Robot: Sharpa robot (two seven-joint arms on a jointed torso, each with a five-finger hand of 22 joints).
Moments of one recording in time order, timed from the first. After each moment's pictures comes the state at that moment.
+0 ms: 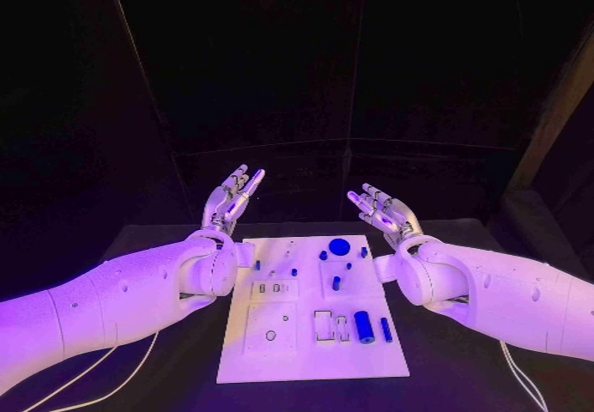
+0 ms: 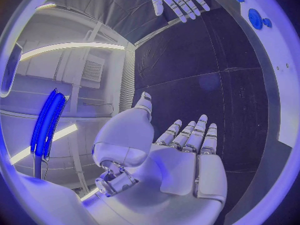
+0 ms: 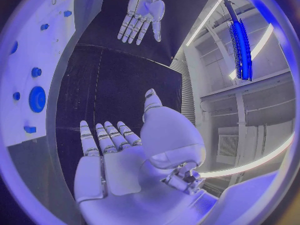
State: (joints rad) left arm 1.11 -0.66 -0.06 1.31 0.04 -0.60 0.64; left_hand 1.04 0.20 -0.15 0.09 0.04 0.19 0.13 0.02 0.03 0.16 0.23 0.02 0.02 0.31 0.25 0.04 0.05 0.08 0.10 0.29 0.01 0.02; right arm 1.10 -0.70 -0.06 1.39 -0.13 -0.54 0.40; right_hand 1.19 0.17 -0.24 0.10 0.18 0.17 0.13 0.02 0.02 0.20 0.18 0.03 0.03 0.16 0.18 0.03 0.02 0.05 0.22 0.28 0.04 0.03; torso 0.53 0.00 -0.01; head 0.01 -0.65
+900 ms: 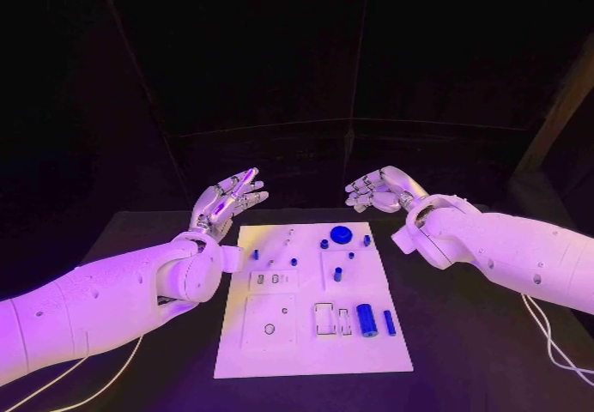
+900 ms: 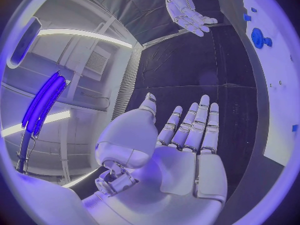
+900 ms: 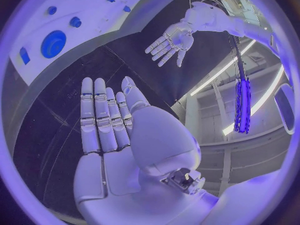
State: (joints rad) left arm 1.12 -0.74 -0.06 1.39 0.06 -0.40 0.68; left_hand 1.08 0.24 -0.15 0.09 0.04 0.52 0.16 0.09 0.06 0.61 0.26 0.11 0.06 0.72 0.23 0.17 0.10 0.12 0.49 0.29 0.17 0.10; right arm 1.22 -0.72 -0.06 1.29 -0.78 -0.46 0.19; right_hand 1.46 0.18 -0.16 -0.23 0.14 0.91 0.20 0.12 0.07 1.03 0.15 0.14 0.06 1.17 0.08 0.22 0.09 0.17 0.99 0.18 0.40 0.17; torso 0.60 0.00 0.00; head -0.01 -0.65
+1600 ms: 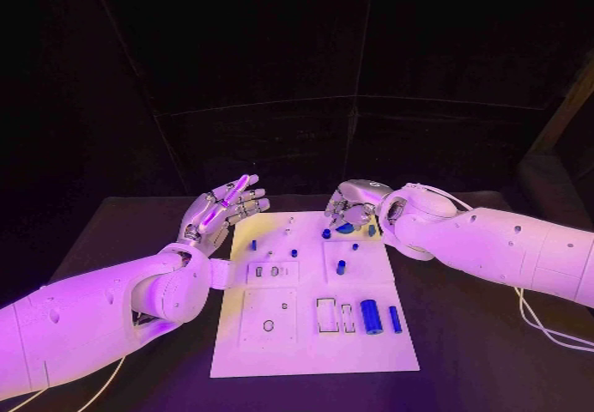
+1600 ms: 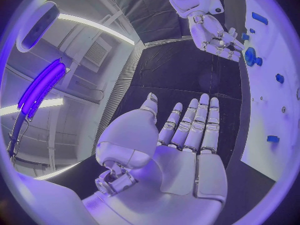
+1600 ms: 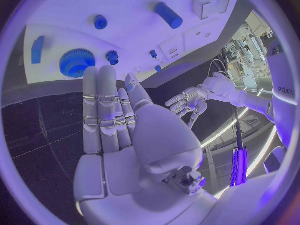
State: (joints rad) left arm 1.12 -0.82 -0.06 1.55 0.06 -0.33 0.68; left_hand 1.10 0.25 -0.13 0.07 0.04 0.61 0.18 0.10 0.06 0.72 0.25 0.11 0.06 0.76 0.22 0.17 0.09 0.13 0.59 0.29 0.20 0.10; right arm 1.26 -0.66 -0.06 1.28 -1.46 -0.24 -0.04; right_hand 1.41 0.18 -0.18 -0.29 0.17 1.01 0.17 0.07 0.07 1.15 0.10 0.07 0.06 1.46 0.00 0.64 0.39 0.17 1.16 0.10 0.86 0.43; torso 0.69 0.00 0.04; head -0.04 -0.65
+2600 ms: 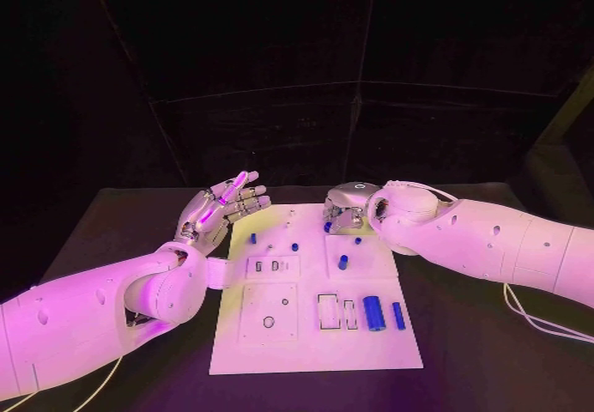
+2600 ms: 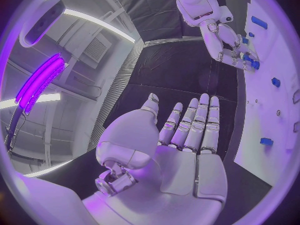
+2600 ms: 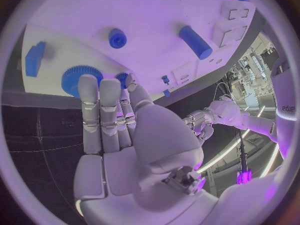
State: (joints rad) left arm 1.13 -0.84 -0.06 1.59 0.07 -0.31 0.68; left_hand 1.11 0.26 -0.12 0.06 0.04 0.61 0.17 0.10 0.06 0.73 0.25 0.11 0.06 0.77 0.22 0.17 0.08 0.13 0.61 0.29 0.20 0.10; right arm 1.27 -0.60 -0.06 1.24 -1.63 -0.11 -0.11; right_hand 1.41 0.18 -0.18 -0.29 0.17 1.00 0.17 0.07 0.07 1.13 0.10 0.07 0.06 1.46 0.00 0.87 0.60 0.17 1.17 0.11 1.06 0.64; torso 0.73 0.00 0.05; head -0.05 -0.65
